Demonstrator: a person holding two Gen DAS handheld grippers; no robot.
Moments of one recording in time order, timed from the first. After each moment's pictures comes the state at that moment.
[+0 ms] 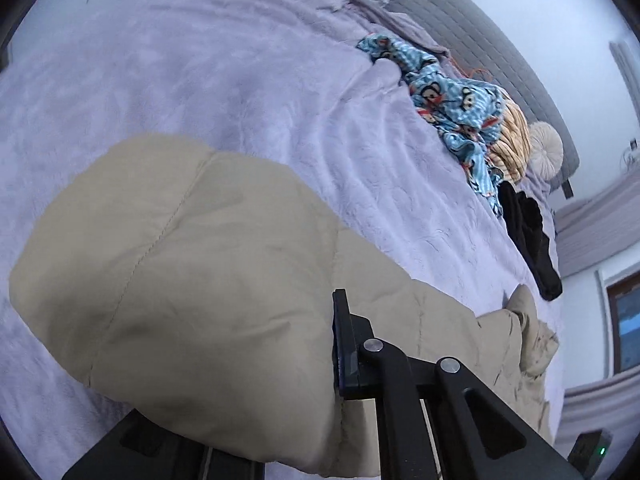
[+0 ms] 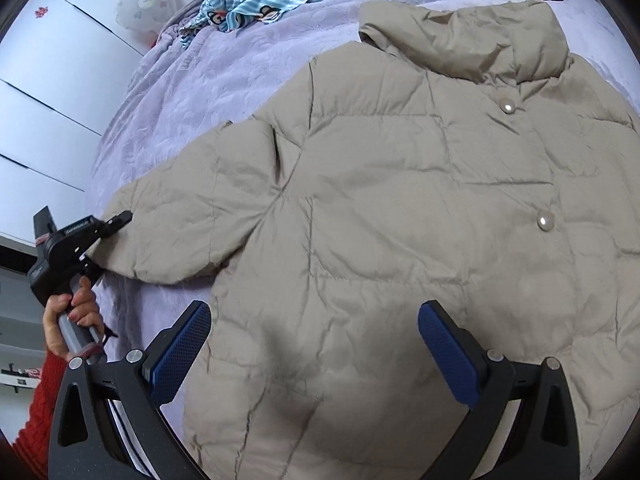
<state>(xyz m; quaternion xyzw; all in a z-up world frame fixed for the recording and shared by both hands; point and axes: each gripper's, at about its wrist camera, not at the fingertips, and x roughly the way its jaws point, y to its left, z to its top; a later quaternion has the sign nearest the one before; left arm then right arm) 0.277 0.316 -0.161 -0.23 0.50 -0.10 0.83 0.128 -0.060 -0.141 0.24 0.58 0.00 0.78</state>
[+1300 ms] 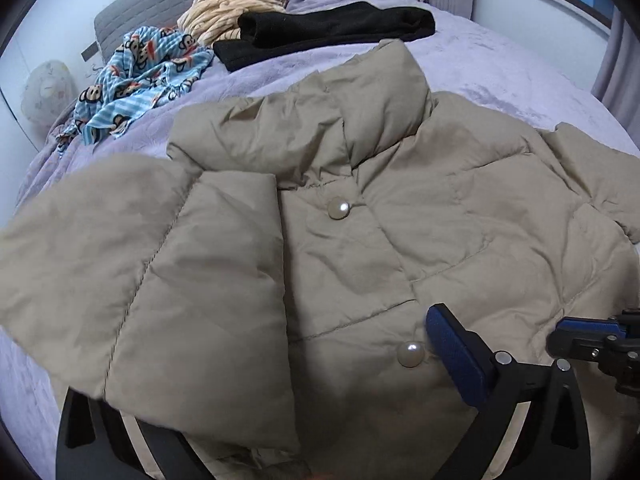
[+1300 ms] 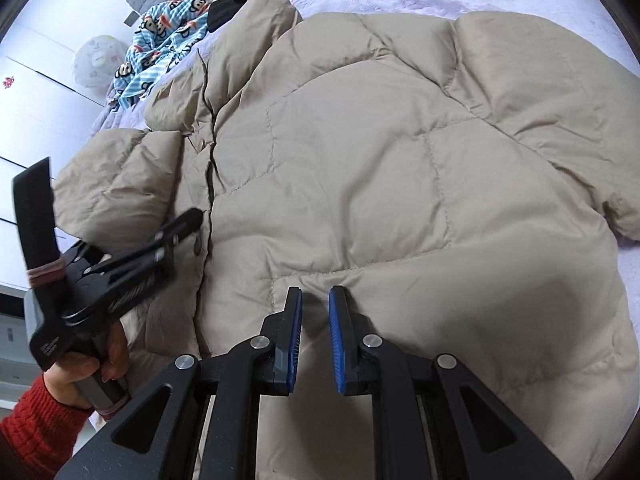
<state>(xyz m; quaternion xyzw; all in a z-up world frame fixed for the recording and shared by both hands) 0.103 -0.144 -0.168 0.21 0.46 -0.28 0.82 0.054 -0.287 -0.184 0.31 0.56 -0.04 0.77</state>
